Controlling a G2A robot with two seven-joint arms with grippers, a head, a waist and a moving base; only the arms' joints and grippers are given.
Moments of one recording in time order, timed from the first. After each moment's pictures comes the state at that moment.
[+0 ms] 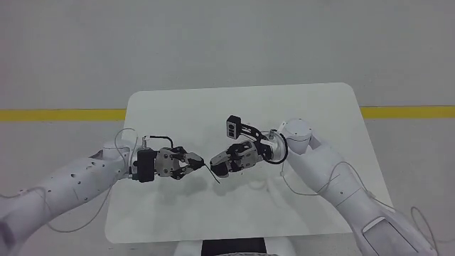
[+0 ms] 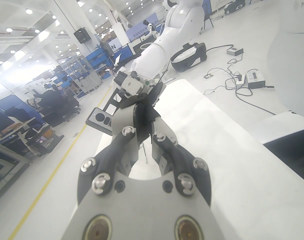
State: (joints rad) left arm 0.76 -0.67 -0.19 -1.38 1.54 -0.33 1.30; right arm -1.01 -1.25 0.82 -1.26 0.72 0.21 1.39
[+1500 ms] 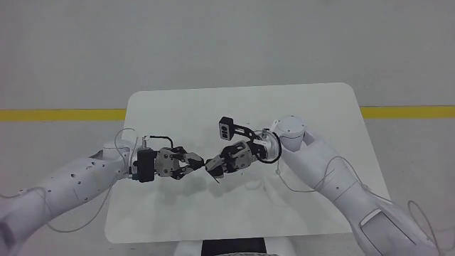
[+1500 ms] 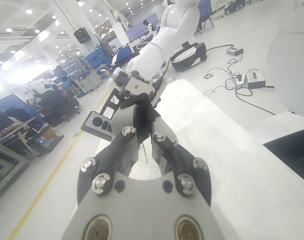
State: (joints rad) left arm 0.76 -0.67 -0.19 -1.38 1.54 -0.33 1.30; right arm -0.94 -1.25 0.73 -1.24 0.74 0.21 1.39
